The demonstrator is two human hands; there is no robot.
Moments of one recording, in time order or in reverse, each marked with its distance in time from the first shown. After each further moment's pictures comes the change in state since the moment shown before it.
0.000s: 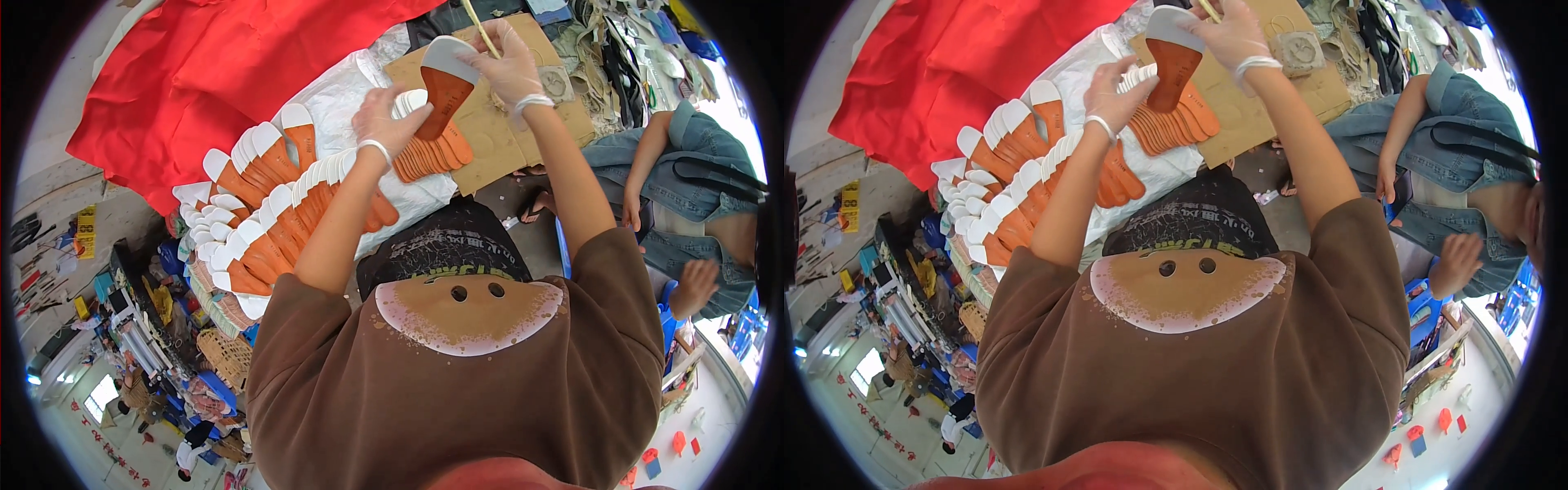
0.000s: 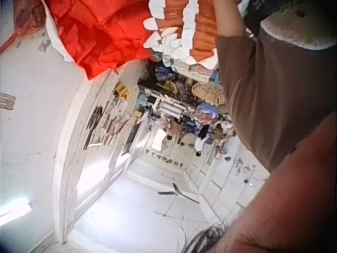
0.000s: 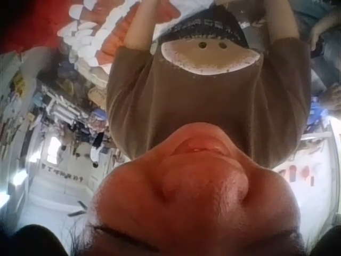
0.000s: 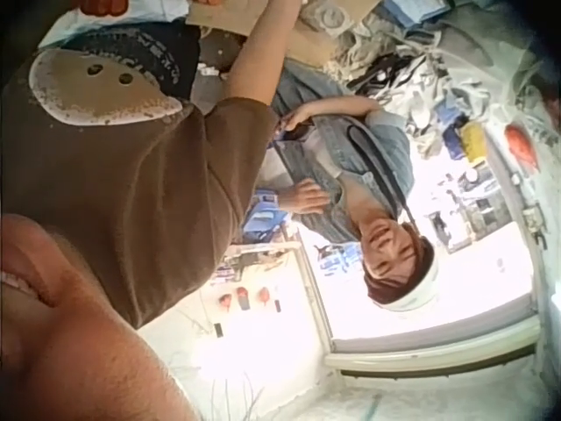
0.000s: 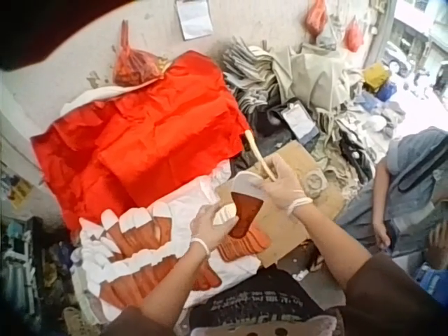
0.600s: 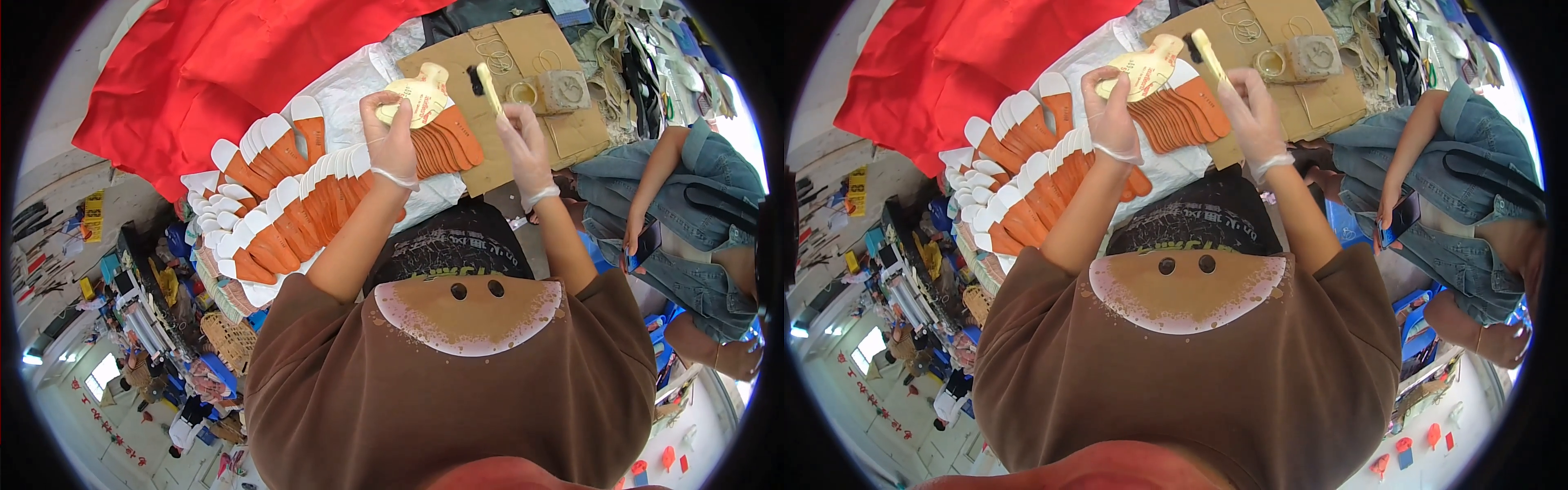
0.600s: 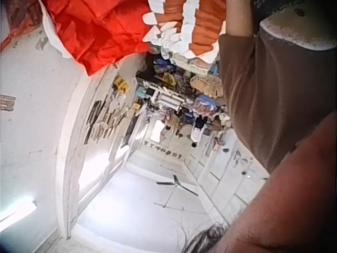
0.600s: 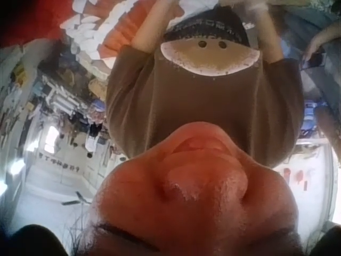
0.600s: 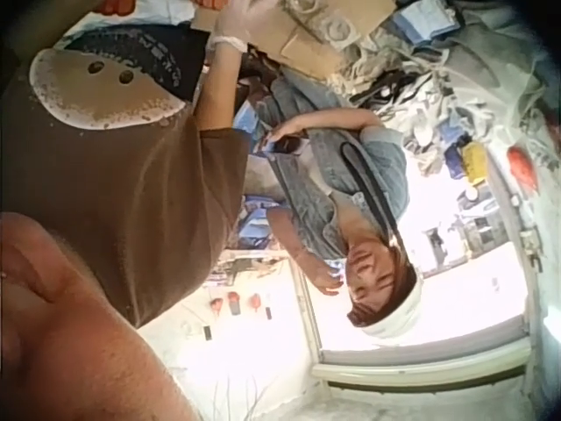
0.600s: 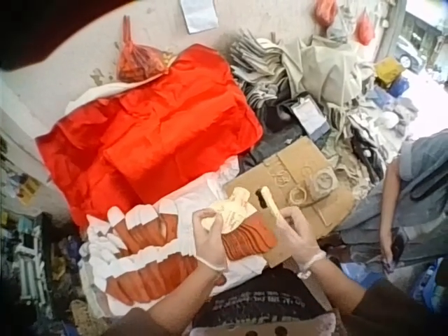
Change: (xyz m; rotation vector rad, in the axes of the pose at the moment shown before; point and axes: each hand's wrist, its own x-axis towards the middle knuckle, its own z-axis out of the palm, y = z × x) left_hand -0.030 0.047 -0.007 -1.304 0.229 -0.203; right_hand -0.099 0.003 -0.009 0.226 -0.027 0.250
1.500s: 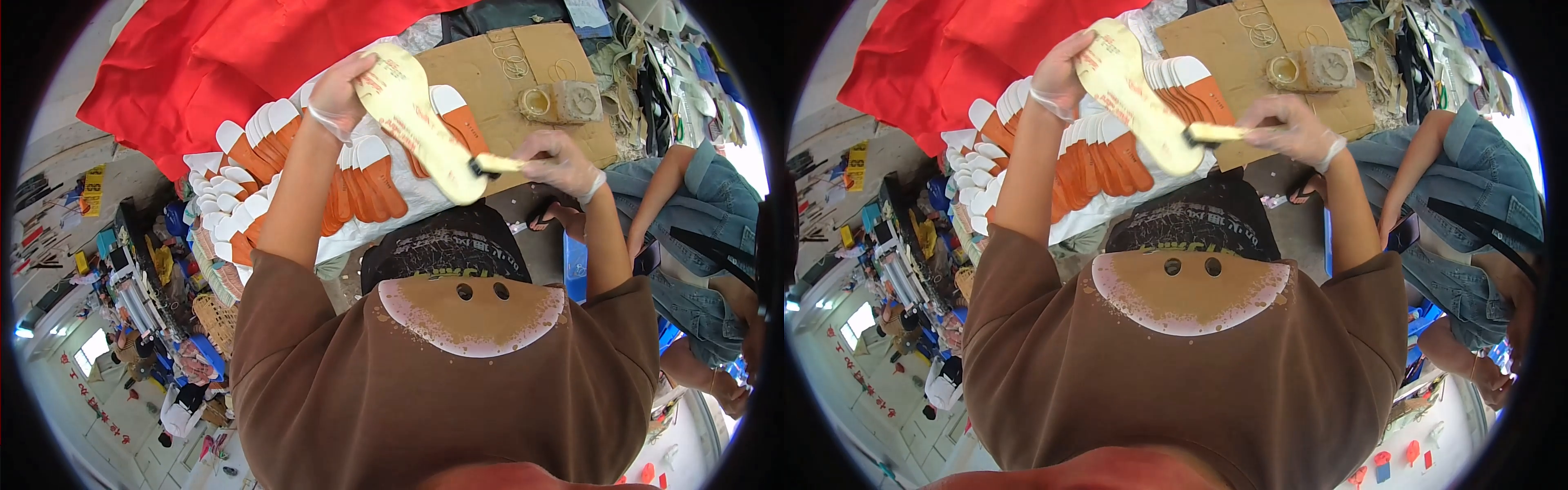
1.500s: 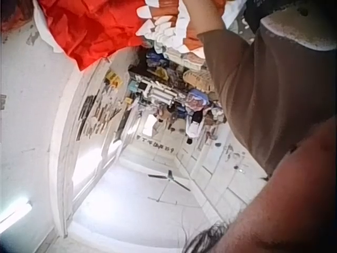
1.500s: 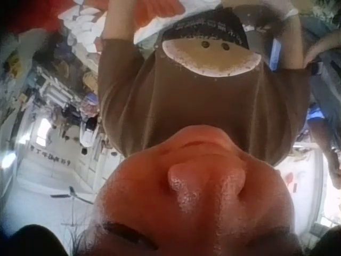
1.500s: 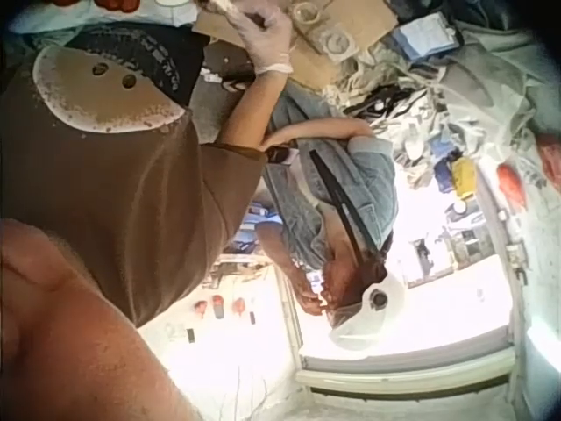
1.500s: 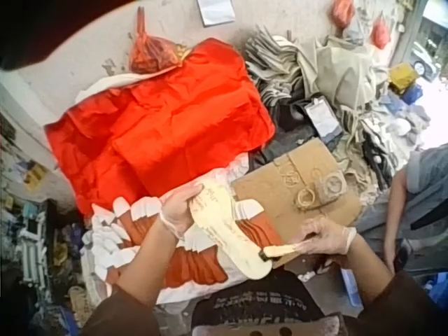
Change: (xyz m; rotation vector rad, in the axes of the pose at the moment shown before) left_hand 0.105 0.058 -0.059 -0.093 -0.417 -0.600; right_hand 0.036 -0.021 -0.068 -0.238 -0.839 0.072
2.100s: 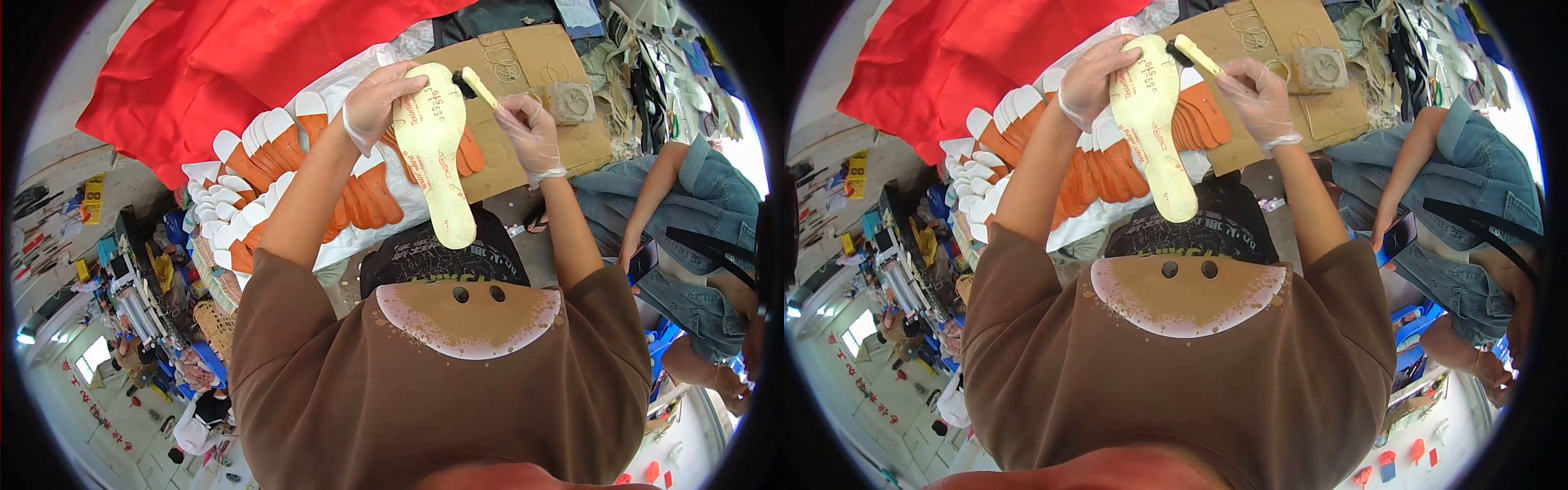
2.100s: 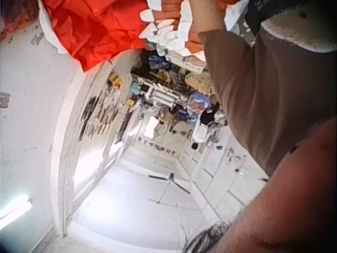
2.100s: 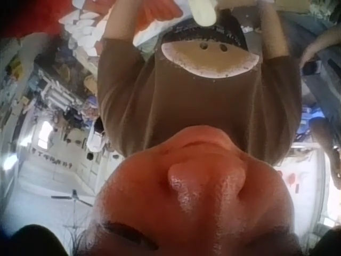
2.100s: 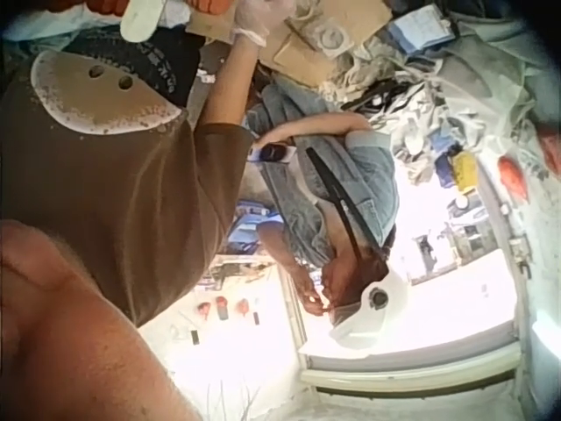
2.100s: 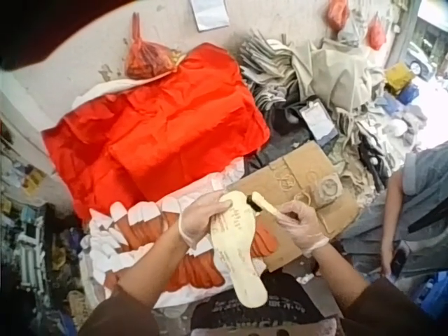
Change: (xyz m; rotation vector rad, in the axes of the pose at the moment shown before) left_hand 0.011 -0.024 0.050 0.290 -0.224 -0.022; right_hand 0.049 0.023 0.031 0.084 0.736 -0.167
